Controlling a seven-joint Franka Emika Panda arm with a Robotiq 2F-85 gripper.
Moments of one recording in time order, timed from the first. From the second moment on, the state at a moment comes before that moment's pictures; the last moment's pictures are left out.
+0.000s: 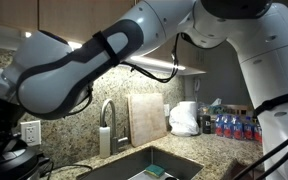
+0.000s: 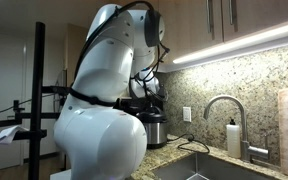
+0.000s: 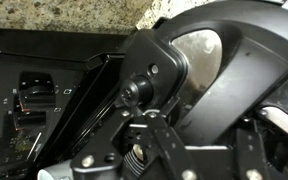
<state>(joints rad) 0.16 0.21 0.52 -1.98 -0.41 2.88 -1.32</state>
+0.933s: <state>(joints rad) 0.27 0.25 0.42 -1.93 -0.52 2.87 -1.49</state>
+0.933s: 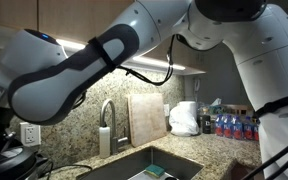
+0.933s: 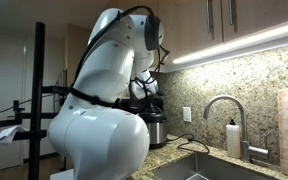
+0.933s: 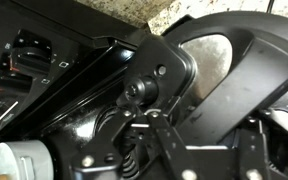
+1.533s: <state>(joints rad) 0.04 0.32 0.69 -1.90 -0.38 2.86 -2.00</state>
